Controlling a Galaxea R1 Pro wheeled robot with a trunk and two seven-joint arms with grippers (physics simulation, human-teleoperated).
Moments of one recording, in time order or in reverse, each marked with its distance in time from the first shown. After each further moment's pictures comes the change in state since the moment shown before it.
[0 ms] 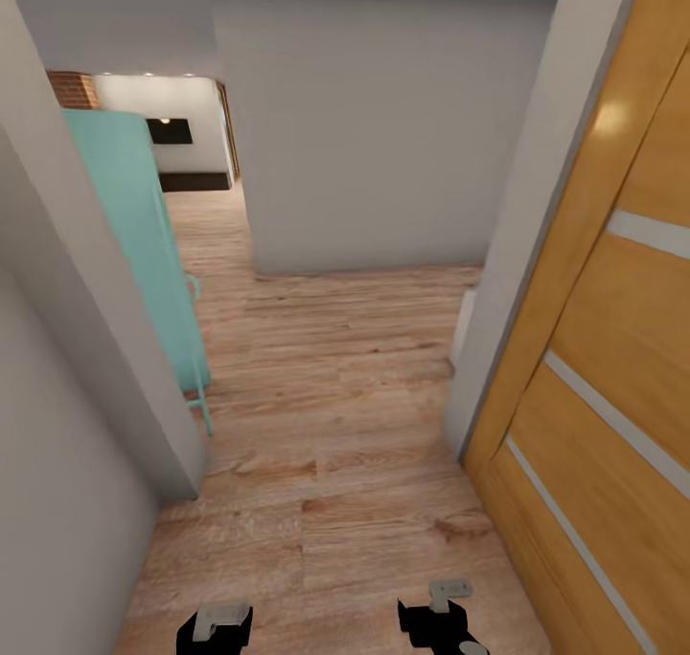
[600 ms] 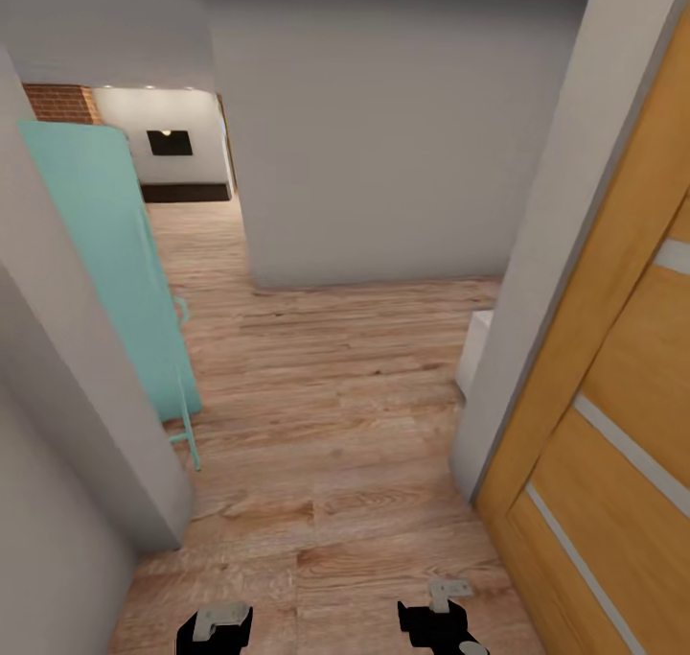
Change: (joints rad) left arm 0.000 0.000 0.000 0.000 0.000 0.000 0.000; right arm 0.000 0.000 0.000 0.000 0.000 0.000 0.000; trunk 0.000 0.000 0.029
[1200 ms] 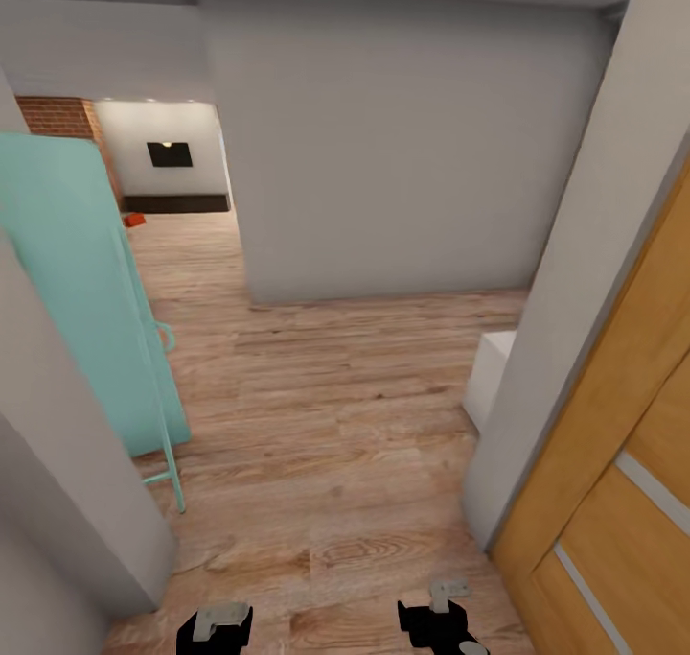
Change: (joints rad) left arm 0.000 0.000 0.000 0.000 0.000 0.000 0.000; right arm 0.000 0.000 0.000 0.000 0.000 0.000 0.000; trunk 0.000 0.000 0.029
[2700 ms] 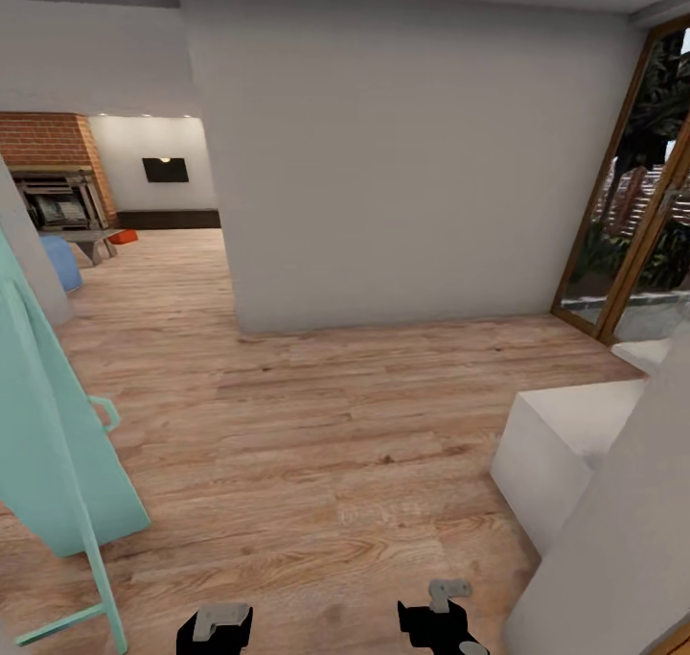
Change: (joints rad) left arm 0.000 0.000 0.000 0.000 0.000 0.000 0.000; right arm 0.000 0.000 0.000 0.000 -0.001 0.000 0.000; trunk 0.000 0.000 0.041
